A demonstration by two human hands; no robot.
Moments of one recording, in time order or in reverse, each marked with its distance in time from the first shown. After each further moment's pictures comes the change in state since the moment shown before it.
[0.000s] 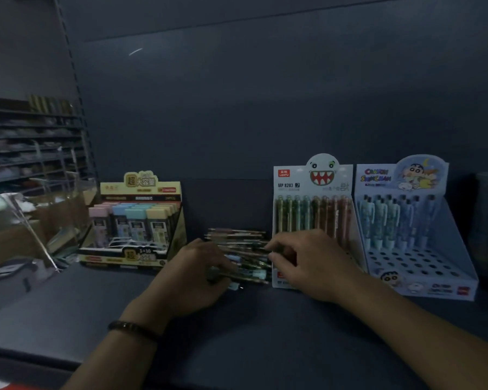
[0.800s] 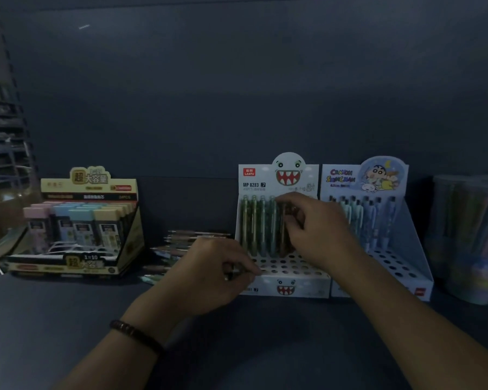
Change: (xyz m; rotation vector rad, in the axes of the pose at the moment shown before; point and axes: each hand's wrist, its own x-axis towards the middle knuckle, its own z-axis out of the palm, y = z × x) left_hand 0.057 0.065 0.040 -0.229 -0.038 0.083; right_hand 0.007 0.056 -0.039 -0.017 0.263 0.265
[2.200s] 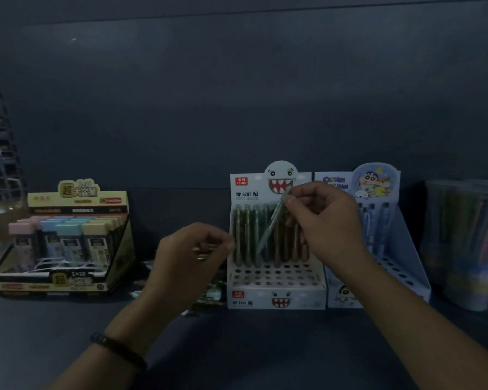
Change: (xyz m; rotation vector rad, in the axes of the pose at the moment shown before) left_hand 0.012 -0.003 -0.006 -0.110 0.426 -0.240; right_hand 0.007 -0.011 -0.016 0.652 0.268 0.155
